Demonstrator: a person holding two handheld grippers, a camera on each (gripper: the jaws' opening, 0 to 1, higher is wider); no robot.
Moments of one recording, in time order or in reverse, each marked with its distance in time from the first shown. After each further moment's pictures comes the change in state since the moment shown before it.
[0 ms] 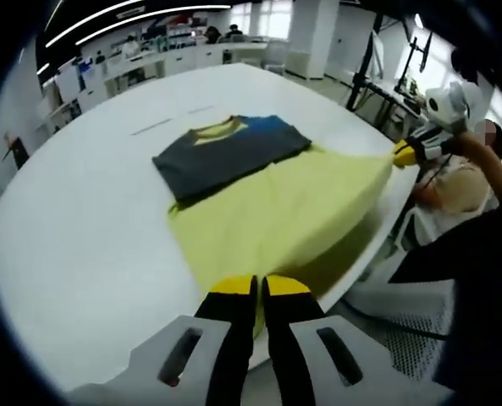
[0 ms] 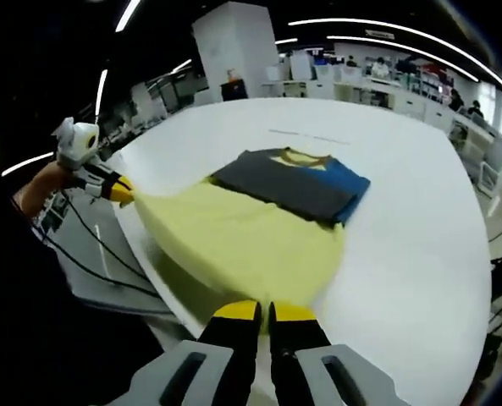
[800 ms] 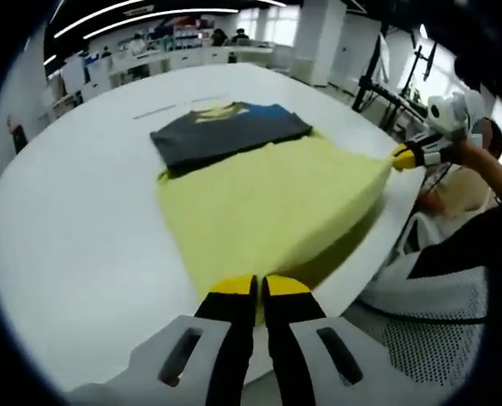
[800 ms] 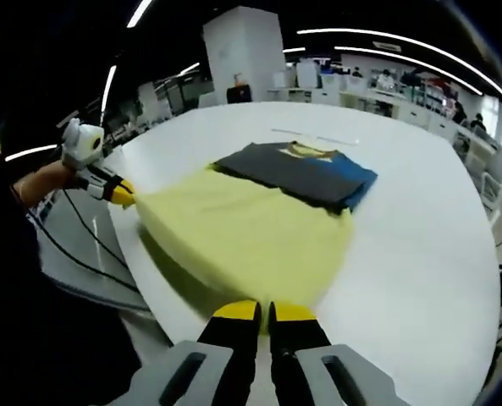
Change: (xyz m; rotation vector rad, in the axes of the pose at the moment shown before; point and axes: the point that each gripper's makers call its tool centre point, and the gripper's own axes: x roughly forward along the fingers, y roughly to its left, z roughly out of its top) left arm 0.033 0.012 -0.030 -0.074 -0.028 -0.020; right arm 0.031 -0.013 -0.016 -0.042 -0.052 -0.009
